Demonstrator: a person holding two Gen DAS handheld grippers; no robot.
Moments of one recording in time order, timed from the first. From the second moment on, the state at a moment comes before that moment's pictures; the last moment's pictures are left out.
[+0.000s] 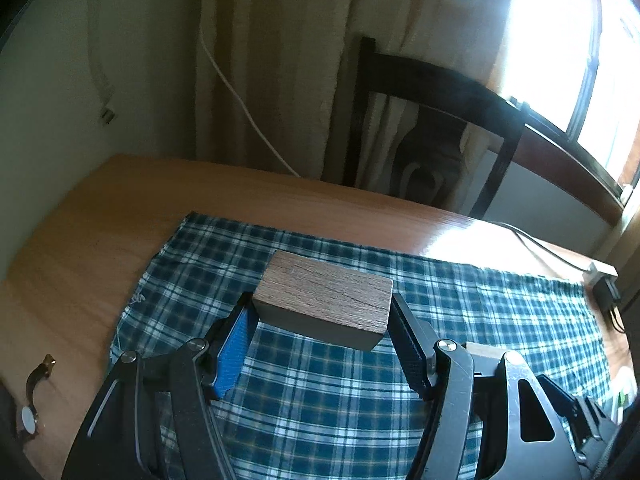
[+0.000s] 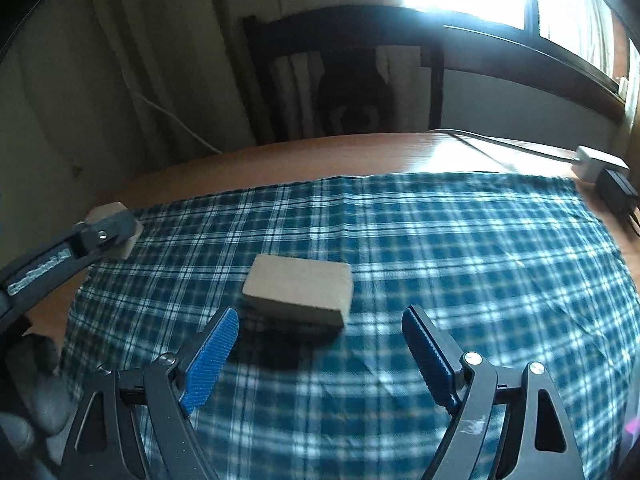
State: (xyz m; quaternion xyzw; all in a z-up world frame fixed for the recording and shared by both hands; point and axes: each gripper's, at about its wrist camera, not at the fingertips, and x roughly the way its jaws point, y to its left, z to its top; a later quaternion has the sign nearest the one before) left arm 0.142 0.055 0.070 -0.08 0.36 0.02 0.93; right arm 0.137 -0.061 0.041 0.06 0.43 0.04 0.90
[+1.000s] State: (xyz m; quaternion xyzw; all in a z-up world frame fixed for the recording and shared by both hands) left arm 0.144 0.054 0.058 -0.07 0.37 0.02 0.92; right arm 0.215 0.018 0.014 0.03 0.44 0.03 0.90
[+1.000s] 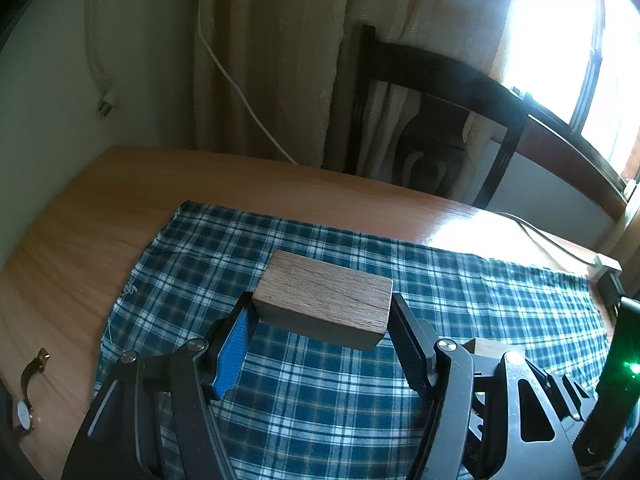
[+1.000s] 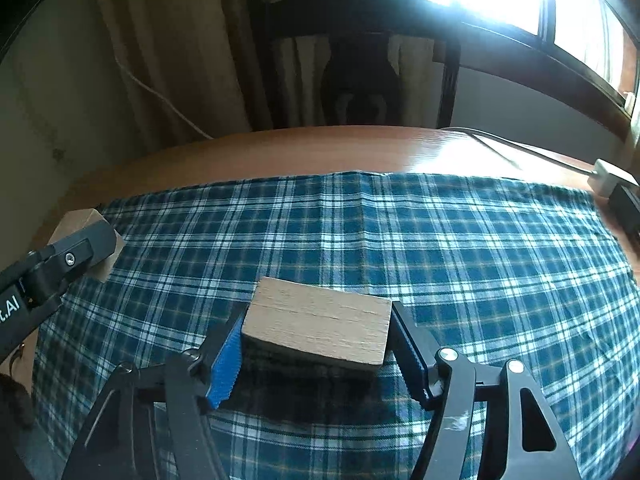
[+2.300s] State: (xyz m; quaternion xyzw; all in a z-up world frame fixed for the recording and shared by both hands) left arm 0.122 -0.030 0.055 0.02 0.37 -0.05 0.93; right arm 0.117 -0.117 0.017 0.11 0.40 -0.04 0.91
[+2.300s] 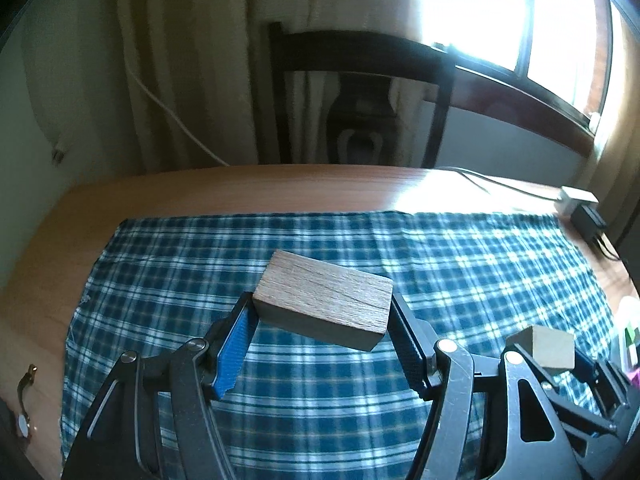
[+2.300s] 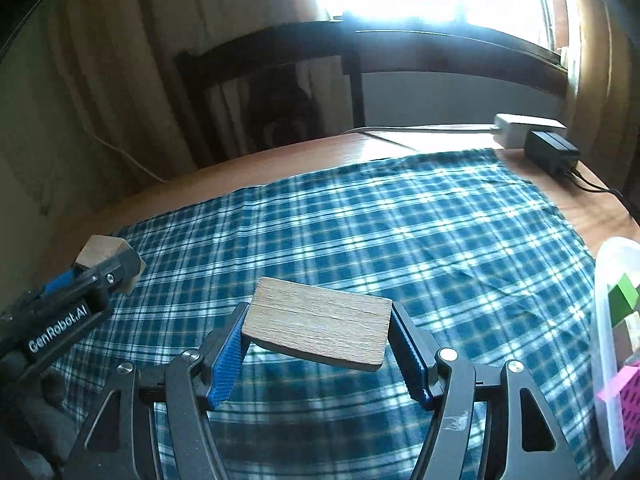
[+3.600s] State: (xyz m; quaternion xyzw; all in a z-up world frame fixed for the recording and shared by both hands) left arm 0.066 -0.128 0.049 0.11 0.36 -0.14 0.92; right arm -0.015 -0.355 0.057 0.16 0.32 -0.13 0.92
